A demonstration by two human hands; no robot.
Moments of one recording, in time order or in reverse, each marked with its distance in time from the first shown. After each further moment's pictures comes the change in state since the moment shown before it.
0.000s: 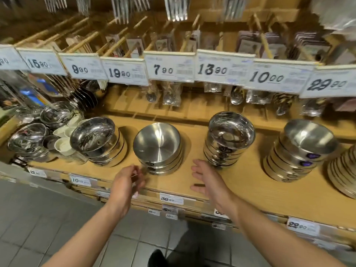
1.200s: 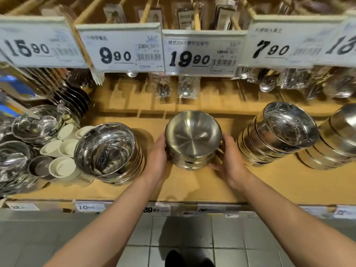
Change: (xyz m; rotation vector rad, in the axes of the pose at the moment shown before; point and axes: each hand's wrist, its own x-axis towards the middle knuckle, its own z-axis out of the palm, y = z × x) left_hand 0.103 0.059 0.018 0.029 -0.353 -0.034; right_hand 0.082 -0.027 0.075 0.207 0.279 -0.116
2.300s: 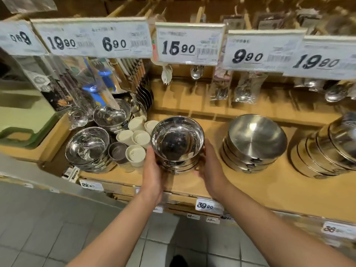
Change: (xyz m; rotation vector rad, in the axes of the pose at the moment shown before) left_hand -0.039 -0.003 -0.160 -0.279 0.201 0.081; right_hand -0.035 0.055 0.190 -0.029 -0.187 0.015
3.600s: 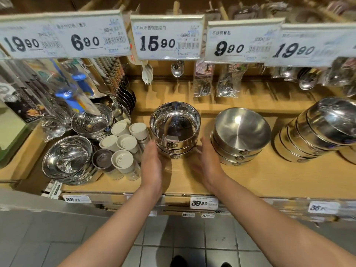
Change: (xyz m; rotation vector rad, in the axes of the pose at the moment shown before) left_hand 0.017 -0.002 0.020 0.164 -0.039 0.090; right_hand 0.005 -0.003 -0.009 0.023 0.221 -0.085
